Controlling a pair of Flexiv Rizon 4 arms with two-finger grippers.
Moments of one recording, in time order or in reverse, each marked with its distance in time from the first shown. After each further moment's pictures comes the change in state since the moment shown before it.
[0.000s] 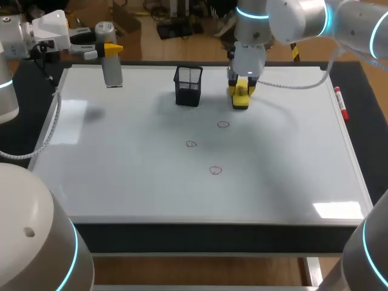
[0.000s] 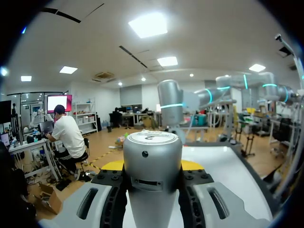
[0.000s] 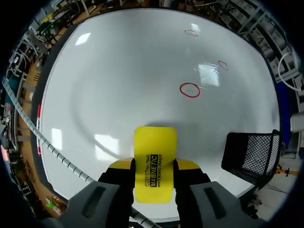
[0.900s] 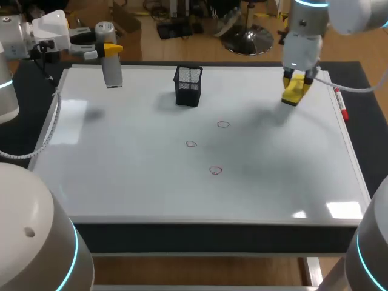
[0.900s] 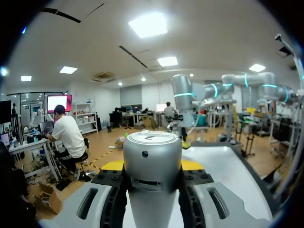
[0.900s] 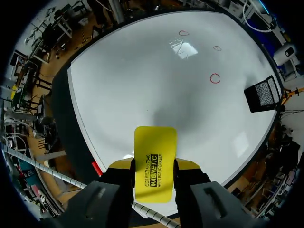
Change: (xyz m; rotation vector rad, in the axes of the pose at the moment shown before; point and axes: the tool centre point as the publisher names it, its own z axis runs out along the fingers) left arm 0.000 0.000 0.000 0.000 0.000 0.000; right arm 0.152 0.059 -0.057 0.036 0.034 0.556
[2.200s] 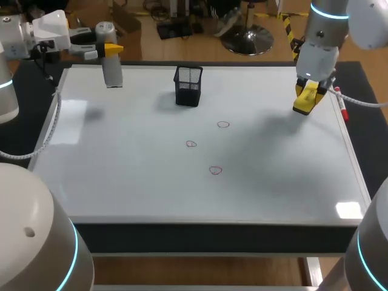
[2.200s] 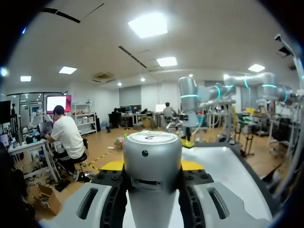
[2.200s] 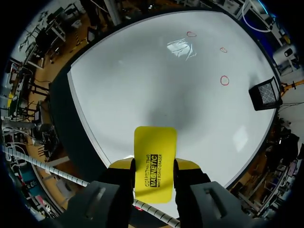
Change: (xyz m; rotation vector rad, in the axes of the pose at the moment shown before) left arm 0.011 -0.003 0.005 0.009 0.034 0.009; right arm 0.035 0.010 0.006 0.006 -0.034 0.047
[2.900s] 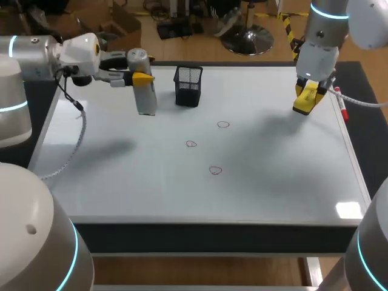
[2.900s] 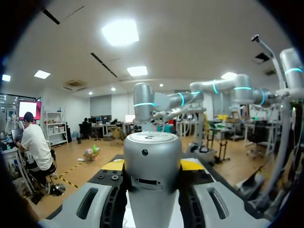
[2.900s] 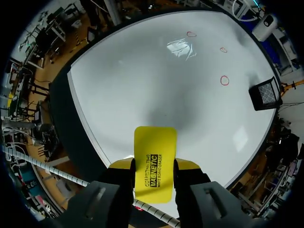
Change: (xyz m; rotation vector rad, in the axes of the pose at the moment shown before) left arm 0.145 -0.018 0.056 0.097 0.260 0.002; right arm 0.000 0.000 0.000 0.000 0.000 0.000
